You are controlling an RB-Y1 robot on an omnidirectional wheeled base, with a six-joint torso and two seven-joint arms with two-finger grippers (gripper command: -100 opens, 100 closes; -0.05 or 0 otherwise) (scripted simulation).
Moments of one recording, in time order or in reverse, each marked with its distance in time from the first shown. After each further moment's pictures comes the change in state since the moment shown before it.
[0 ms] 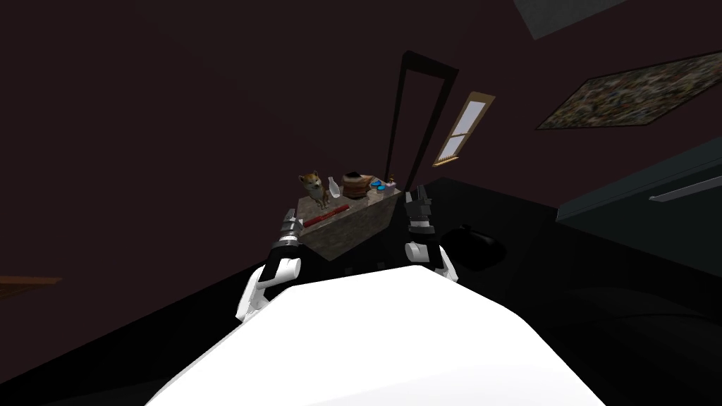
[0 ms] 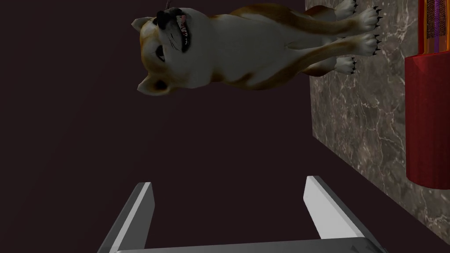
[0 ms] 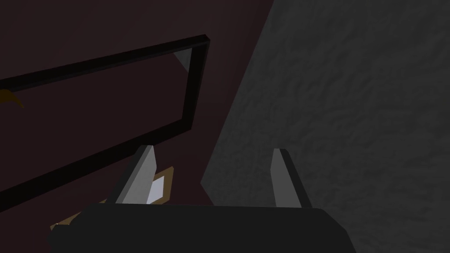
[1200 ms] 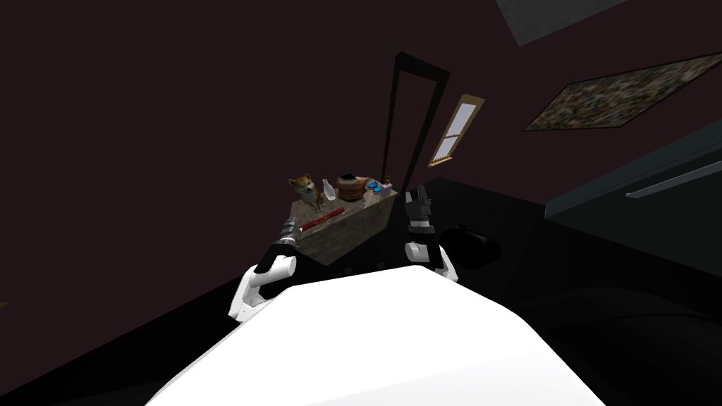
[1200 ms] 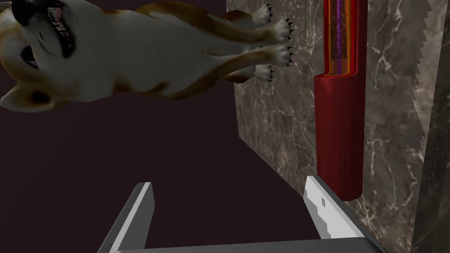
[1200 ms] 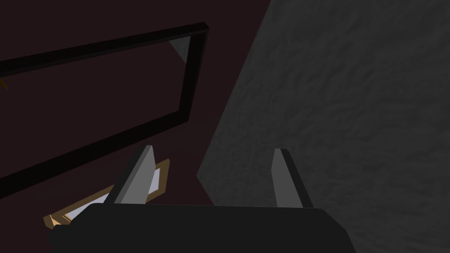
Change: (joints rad) left arm -0.034 0.045 0.047 0.014 0.074 0.334 0.062; right arm 0.000 0.000 0.000 0.000 0.000 0.000 0.000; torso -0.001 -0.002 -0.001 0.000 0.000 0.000
